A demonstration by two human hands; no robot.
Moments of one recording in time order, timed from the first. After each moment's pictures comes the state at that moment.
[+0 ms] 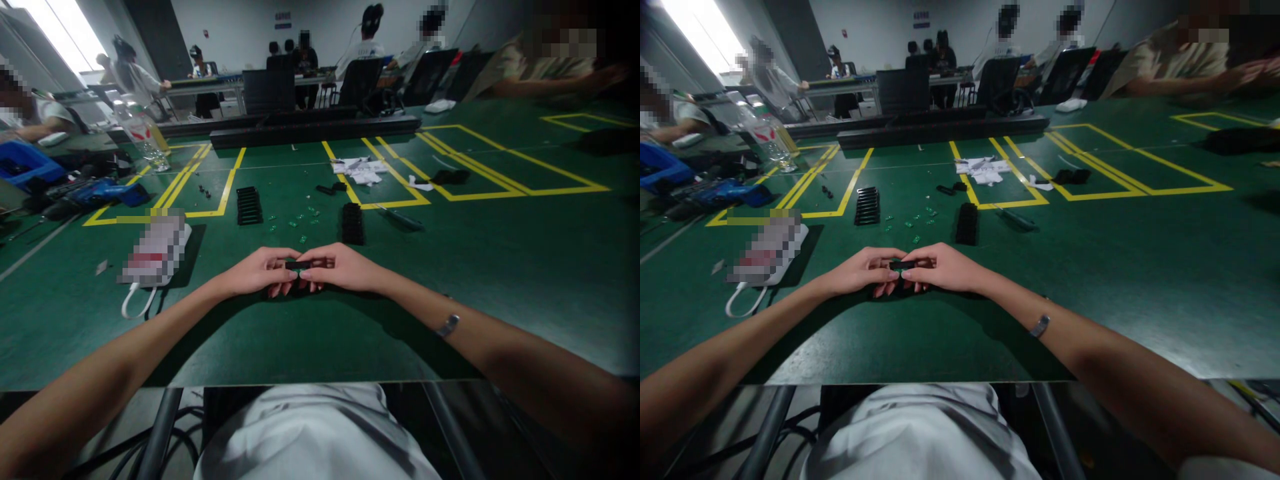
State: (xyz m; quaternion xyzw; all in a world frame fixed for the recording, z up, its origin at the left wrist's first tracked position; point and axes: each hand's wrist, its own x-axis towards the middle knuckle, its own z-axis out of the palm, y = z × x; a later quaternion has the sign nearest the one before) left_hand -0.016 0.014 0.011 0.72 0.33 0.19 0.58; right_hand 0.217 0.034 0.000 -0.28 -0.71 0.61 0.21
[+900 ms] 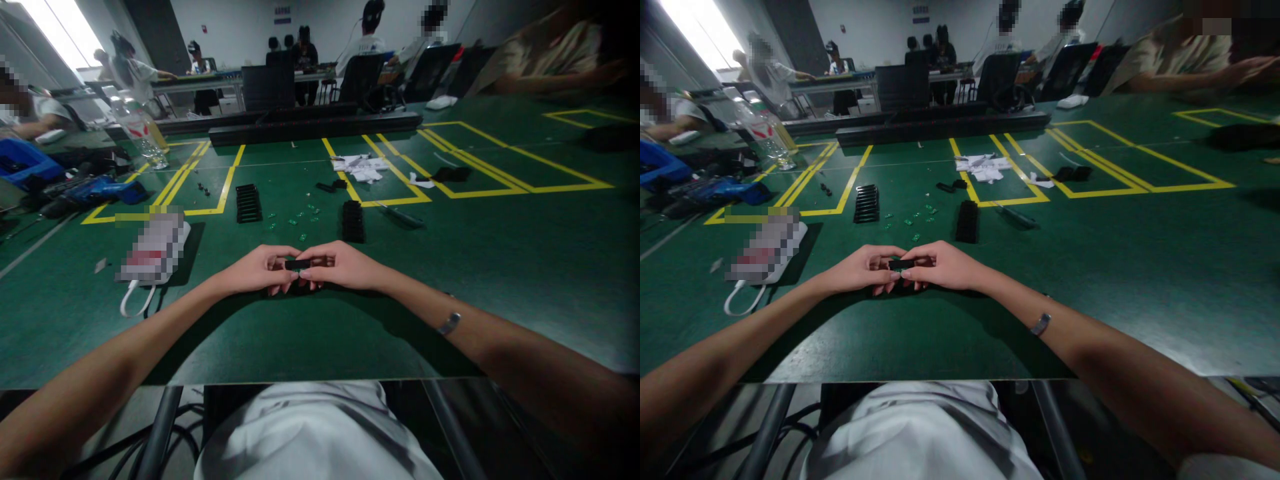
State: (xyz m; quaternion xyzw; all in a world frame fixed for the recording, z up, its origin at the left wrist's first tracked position) left_hand -0.015 0.013 0.011 0.71 0.35 0.19 0.58; right_hand 0.217 0.035 0.000 -0.28 -0.72 0.60 0.20
